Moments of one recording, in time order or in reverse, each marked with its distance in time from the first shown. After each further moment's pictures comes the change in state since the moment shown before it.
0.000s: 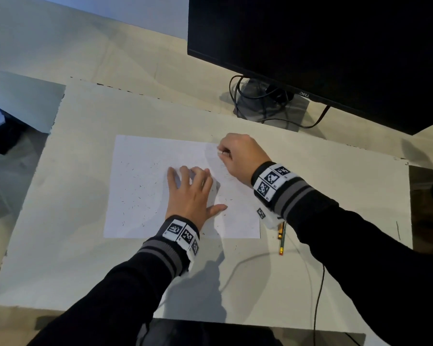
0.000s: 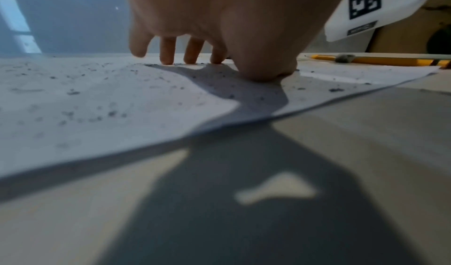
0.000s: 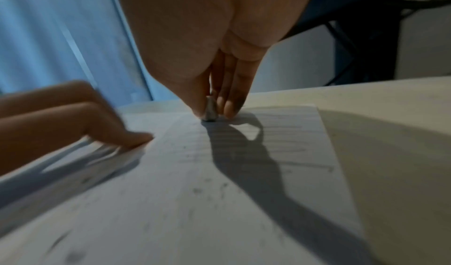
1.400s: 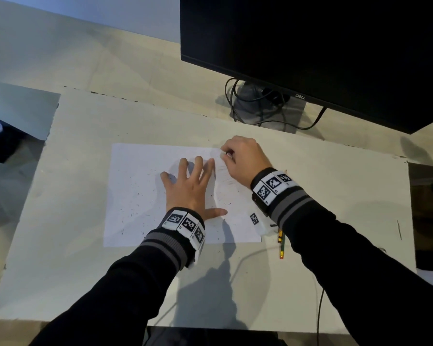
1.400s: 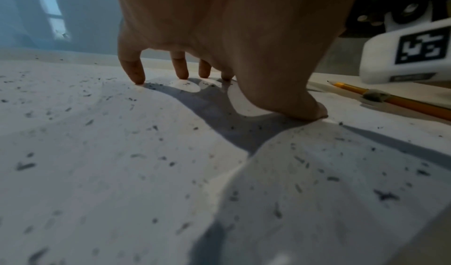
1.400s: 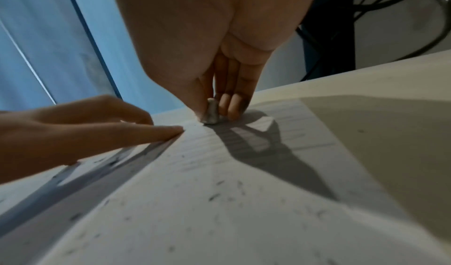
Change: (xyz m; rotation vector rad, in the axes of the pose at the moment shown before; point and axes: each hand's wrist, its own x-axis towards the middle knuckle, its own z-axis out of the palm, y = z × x) left_hand 0.022 -0.004 -0.024 -0.052 -0.141 -0.048; right_hand -0.003 0.004 0.002 0.067 0.096 0.146
